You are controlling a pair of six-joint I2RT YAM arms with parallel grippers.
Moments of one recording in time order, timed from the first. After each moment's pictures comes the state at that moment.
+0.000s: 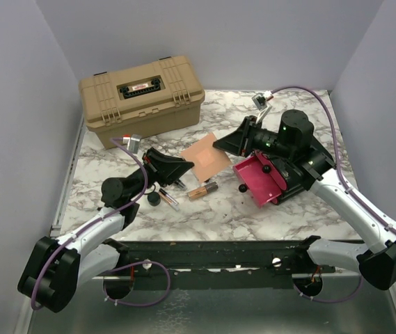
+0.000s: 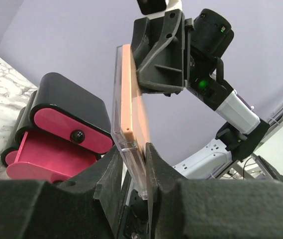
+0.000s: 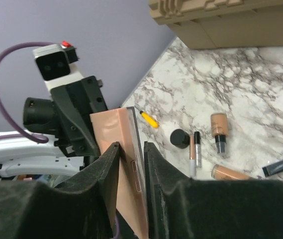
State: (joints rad) left arm -0.45 1.02 0.34 1.22 0.60 -1.08; right arm 0.59 1.16 1.12 -0.06 -0.53 0.64
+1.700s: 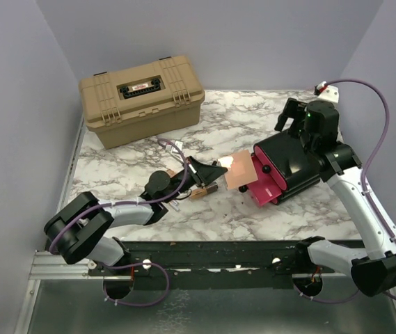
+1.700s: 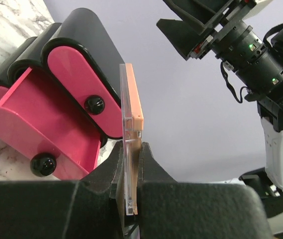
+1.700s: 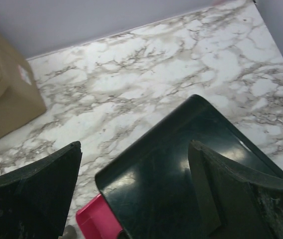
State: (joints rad) left arm -0.79 1.40 0.45 1.17 0.20 -1.17; right arm 0.35 1.13 1.23 -0.45 0.42 0.33
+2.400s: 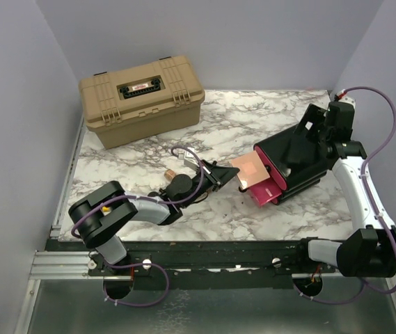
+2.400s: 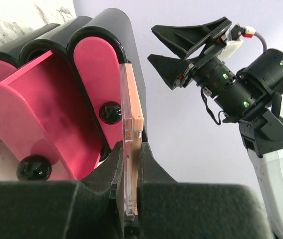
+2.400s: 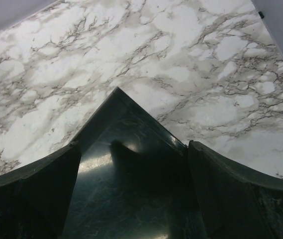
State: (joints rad) left arm -0.94 1.61 0.55 1.17 -0.08 -1.35; right arm -0.04 1.24 1.13 -0.43 0.16 0.32
